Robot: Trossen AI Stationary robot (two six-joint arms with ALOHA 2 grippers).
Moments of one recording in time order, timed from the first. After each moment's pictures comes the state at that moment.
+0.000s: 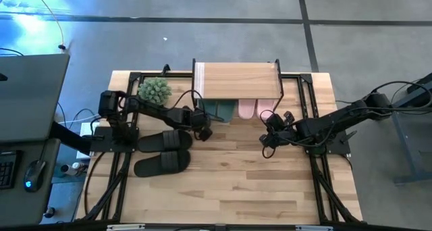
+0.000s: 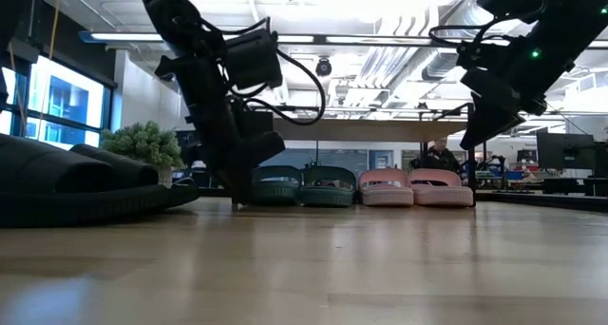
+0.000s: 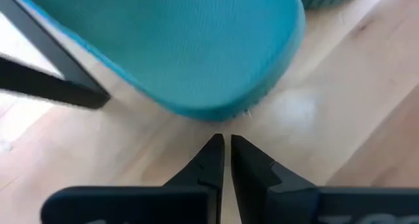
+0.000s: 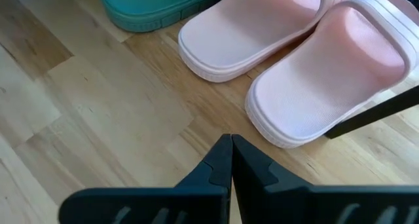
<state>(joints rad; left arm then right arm) 0.21 1.80 0.93 -0.31 -0.35 -0.60 0.24 1.17 0.59 -0.60 0.69 0.88</state>
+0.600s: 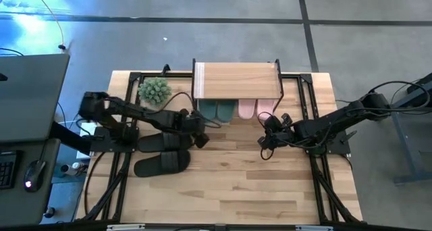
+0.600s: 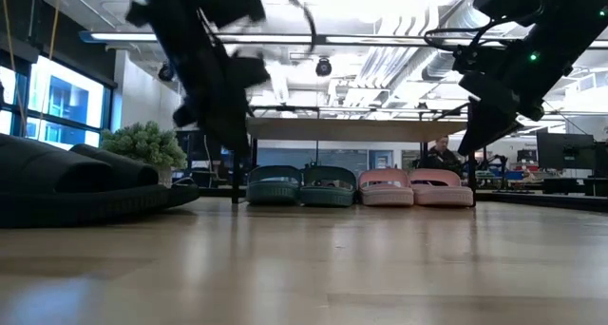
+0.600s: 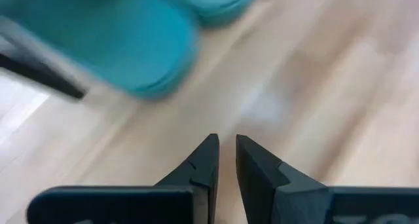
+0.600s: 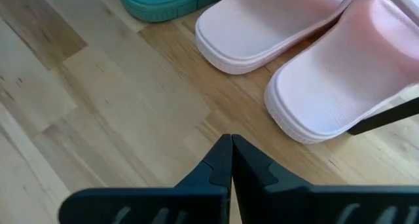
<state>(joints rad) 0.08 1.60 0.93 -0.41 -0.32 -0.62 0.25 1.21 0.59 -0.55 0.65 0.88</state>
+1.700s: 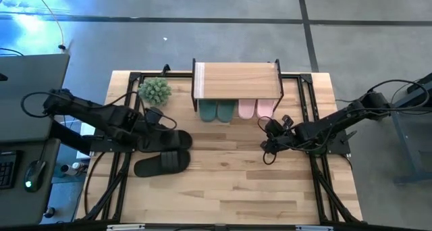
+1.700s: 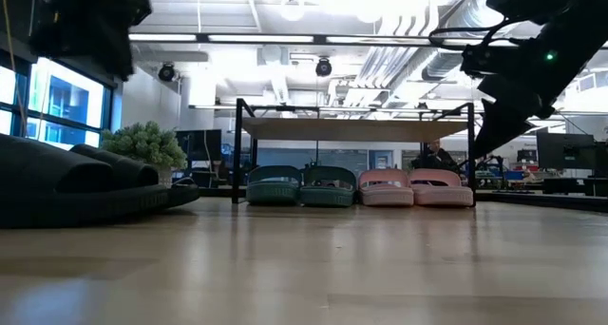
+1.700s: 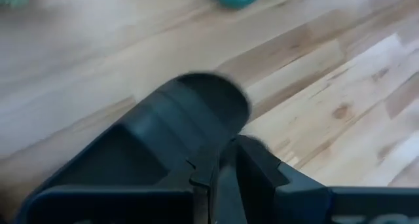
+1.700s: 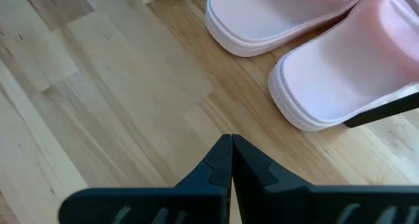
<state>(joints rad) -0.16 1.00 0.88 -1.03 -0.34 -1.33 0.31 1.21 0.59 -0.61 0.64 0.86</state>
